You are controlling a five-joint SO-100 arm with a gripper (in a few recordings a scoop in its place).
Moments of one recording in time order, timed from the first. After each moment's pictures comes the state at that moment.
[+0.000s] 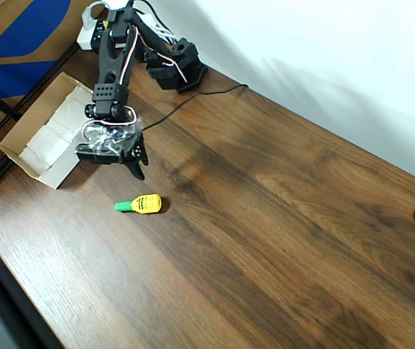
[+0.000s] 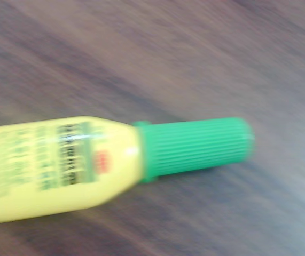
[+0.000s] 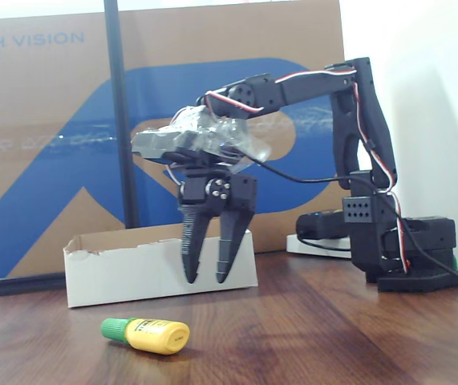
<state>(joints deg) -22.4 83.9 92.8 57.9 -10.6</state>
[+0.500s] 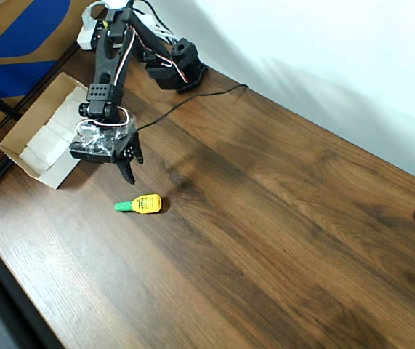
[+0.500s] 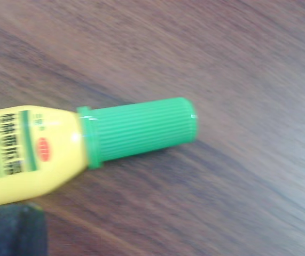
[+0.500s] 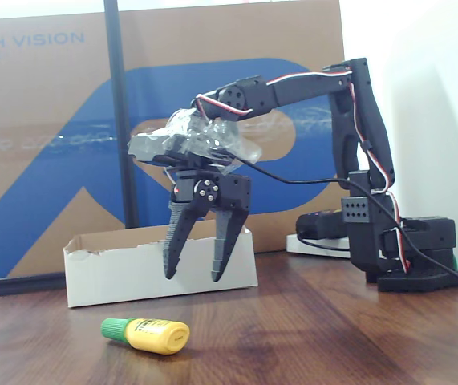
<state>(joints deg) -21.1 83.9 92.8 59.4 -5.3</state>
